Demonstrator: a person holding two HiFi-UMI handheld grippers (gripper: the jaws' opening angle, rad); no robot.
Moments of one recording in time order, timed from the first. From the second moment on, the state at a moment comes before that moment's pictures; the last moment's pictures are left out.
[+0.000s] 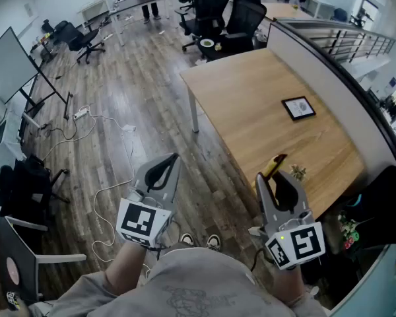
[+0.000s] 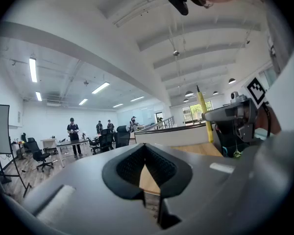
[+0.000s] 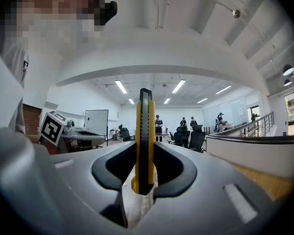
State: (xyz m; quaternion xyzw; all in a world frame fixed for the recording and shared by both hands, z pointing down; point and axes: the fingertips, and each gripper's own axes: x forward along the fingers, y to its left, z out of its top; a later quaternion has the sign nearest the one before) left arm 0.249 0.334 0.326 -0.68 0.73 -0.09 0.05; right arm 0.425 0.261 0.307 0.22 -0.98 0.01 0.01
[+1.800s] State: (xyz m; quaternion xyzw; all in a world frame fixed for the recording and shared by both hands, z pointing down) left arm 0.082 0.248 0.333 -0.65 0.76 -0.10 0.03; right arm 0.241 0.155 0.323 0.16 -0.99 0.01 0.04
